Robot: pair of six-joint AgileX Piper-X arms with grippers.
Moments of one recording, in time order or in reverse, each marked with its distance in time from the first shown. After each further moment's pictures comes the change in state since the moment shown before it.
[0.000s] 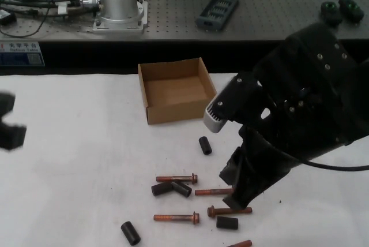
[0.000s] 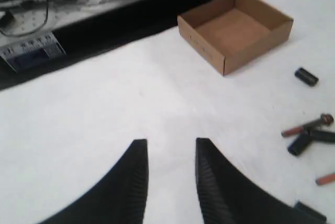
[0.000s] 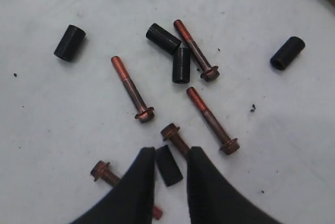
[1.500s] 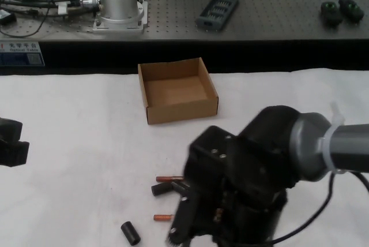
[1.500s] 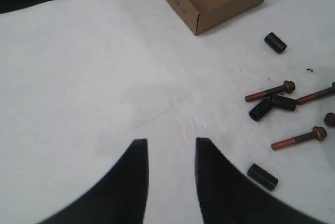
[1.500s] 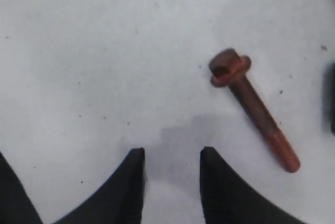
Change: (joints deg) left arm 0.0 0.0 0.0 7.2 3.4 -6.2; right arm 14.9 17.1 -5.0 17.9 7.0 -12.0
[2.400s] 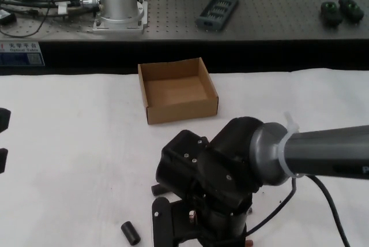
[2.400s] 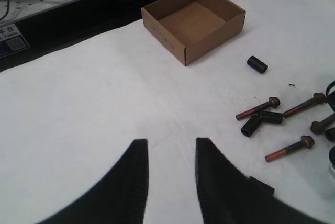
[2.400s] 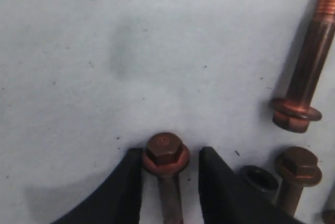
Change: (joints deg) left arm 0.0 -7.6 -0.1 0.0 2.5 5.3; right arm -1.9 7.2 -2.1 -8.9 8.1 -16.5
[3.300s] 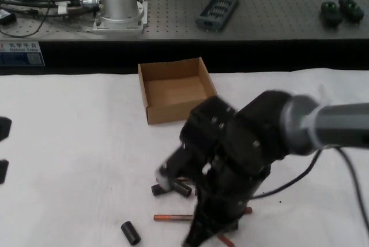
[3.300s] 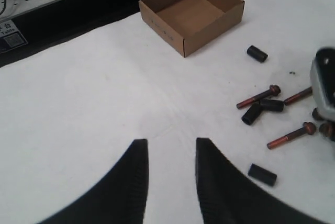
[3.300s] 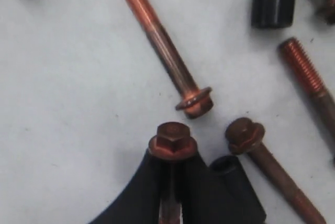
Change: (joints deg) left arm 0.0 1.8 1.4 1.3 0.2 4.0; right arm -6.7 -9.7 0.6 -8.6 -15.3 39.5
